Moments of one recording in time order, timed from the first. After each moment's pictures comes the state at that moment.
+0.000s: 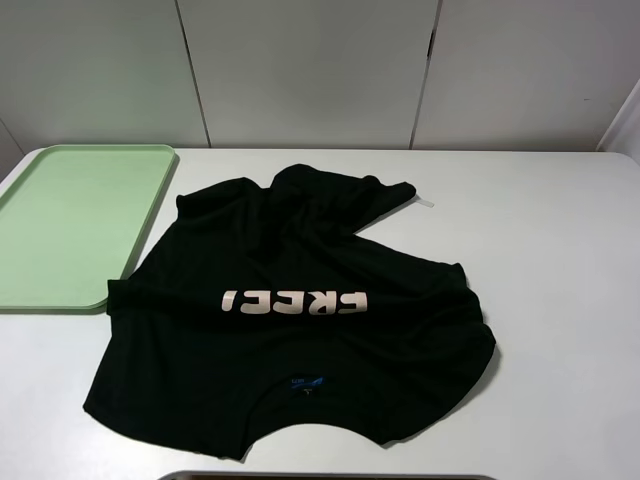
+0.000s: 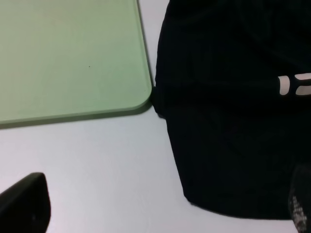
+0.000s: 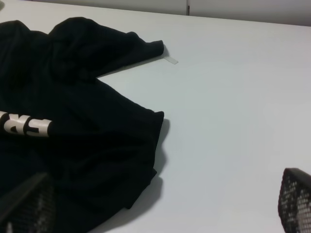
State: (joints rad) left arm -0.20 0.00 -0.49 0.06 1.06 -0.10; right arm 0.26 -0.01 -0.49 0.01 1.03 0.02
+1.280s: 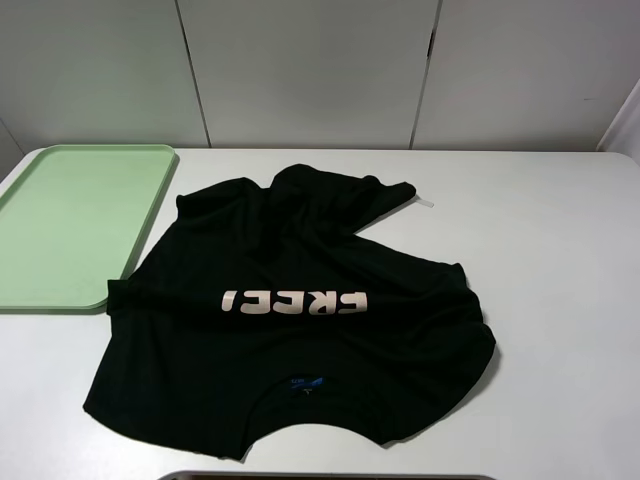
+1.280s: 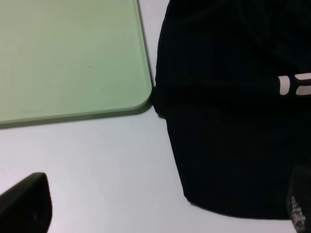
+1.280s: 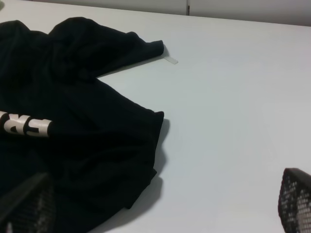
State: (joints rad) left arm -0.20 0.00 -0.49 0.06 1.06 -0.10; right arm 0.26 -0.01 -0.49 0.01 1.03 0.02
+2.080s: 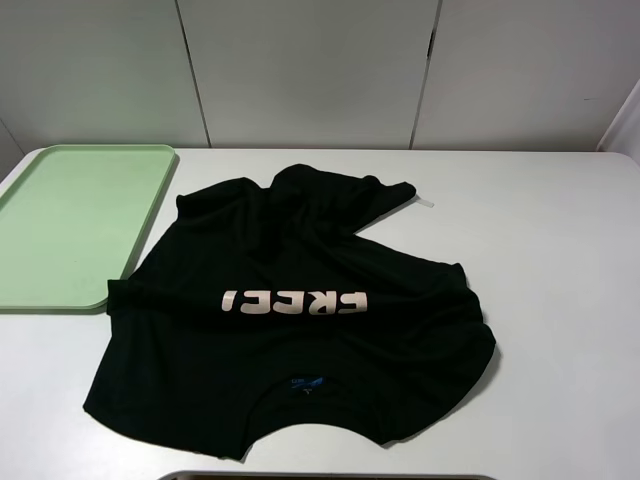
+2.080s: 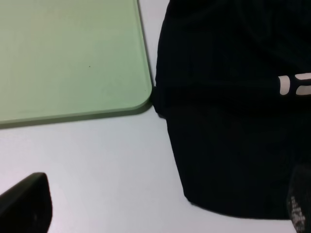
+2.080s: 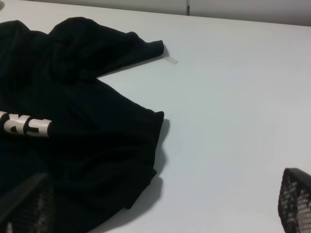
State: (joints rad) left arm -0.20 0.00 -0.49 0.06 1.06 -0.10; right arm 0.26 -0.01 -0.49 0.01 1.03 0.02
